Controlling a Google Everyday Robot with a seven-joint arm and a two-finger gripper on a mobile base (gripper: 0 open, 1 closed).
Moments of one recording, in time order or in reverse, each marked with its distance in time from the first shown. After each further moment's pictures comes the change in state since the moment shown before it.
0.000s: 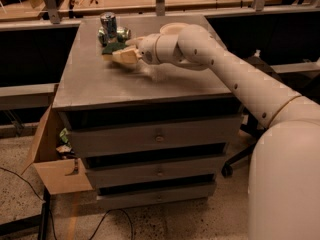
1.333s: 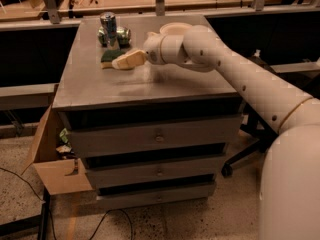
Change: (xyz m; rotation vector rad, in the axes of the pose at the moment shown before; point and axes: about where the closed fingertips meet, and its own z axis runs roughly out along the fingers) arm -0.004 -0.001 -0.015 0.030 -0.008 0.019
